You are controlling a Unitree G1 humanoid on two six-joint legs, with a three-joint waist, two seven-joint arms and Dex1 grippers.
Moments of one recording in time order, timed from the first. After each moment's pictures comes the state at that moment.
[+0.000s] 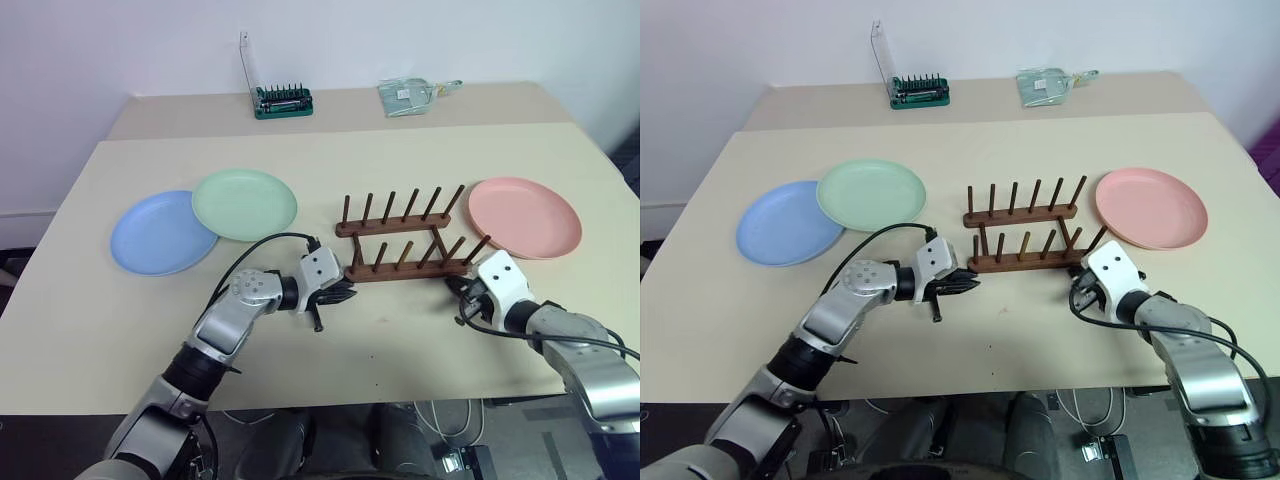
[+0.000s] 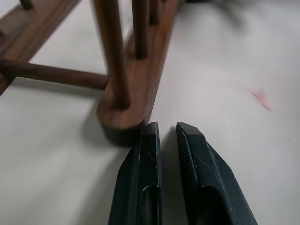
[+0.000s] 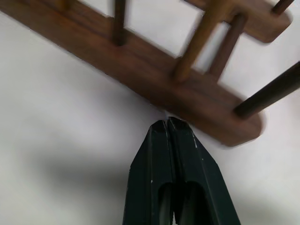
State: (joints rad) left arm -0.46 0.28 -0.38 0.06 -0.06 0.37 -0.82; right arm -0.02 -0.70 -0.09 -0.28 0.17 0.53 0.53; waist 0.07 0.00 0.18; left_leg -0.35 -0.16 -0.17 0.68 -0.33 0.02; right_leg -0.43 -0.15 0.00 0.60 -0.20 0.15
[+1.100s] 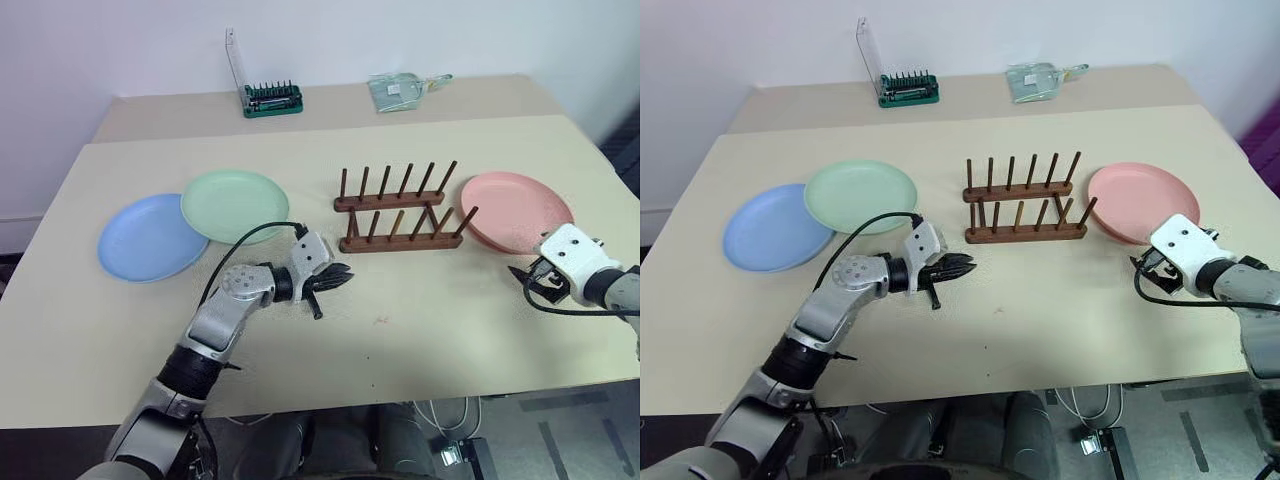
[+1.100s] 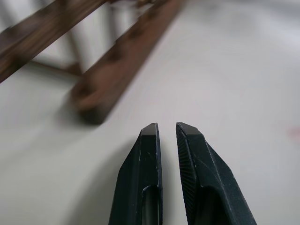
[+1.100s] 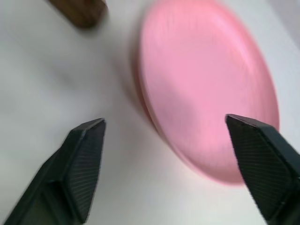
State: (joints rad) left arm -0.43 0.31 -0.31 -0.06 -0.16 0.41 -0.83; right arm -0.10 -0.97 -0.18 0.08 -0.02 0.23 0.65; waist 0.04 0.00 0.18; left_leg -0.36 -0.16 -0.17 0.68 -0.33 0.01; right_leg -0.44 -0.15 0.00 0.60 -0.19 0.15
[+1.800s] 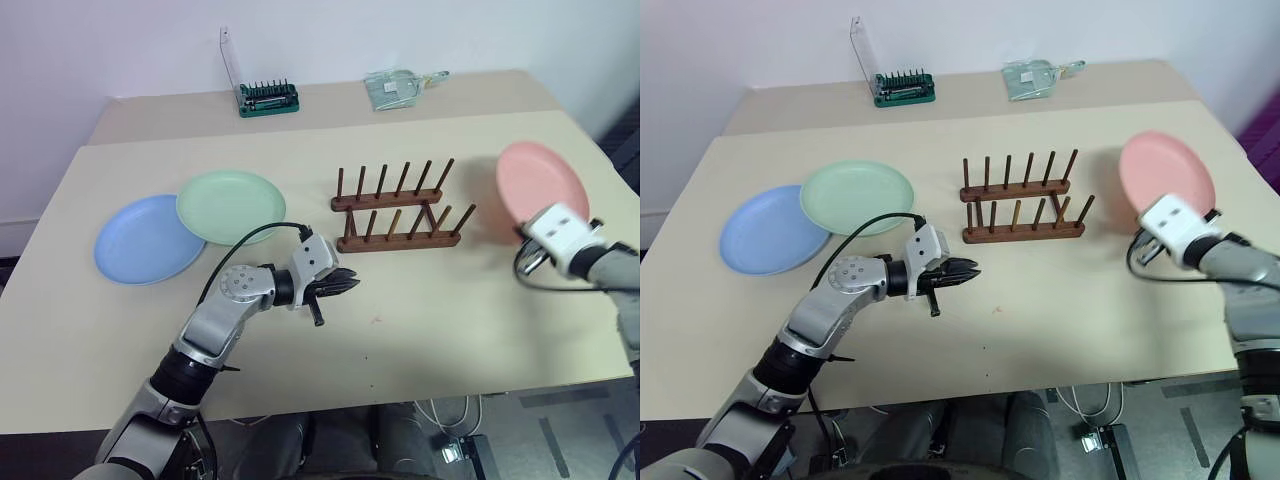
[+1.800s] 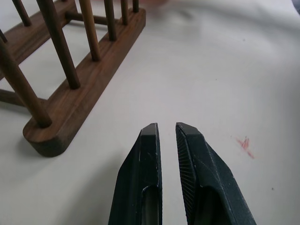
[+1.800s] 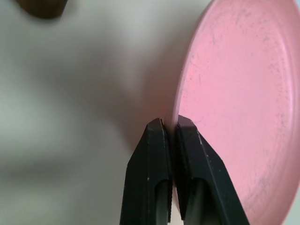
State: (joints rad) left arm -0.42 0.35 -0.34 -0.13 -0.18 0.45 -0.83; right arm -0.30 -0.91 -0.27 0.16 0.17 0.19 0.68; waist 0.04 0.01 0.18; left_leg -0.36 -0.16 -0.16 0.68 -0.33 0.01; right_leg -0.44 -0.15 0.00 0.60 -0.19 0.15
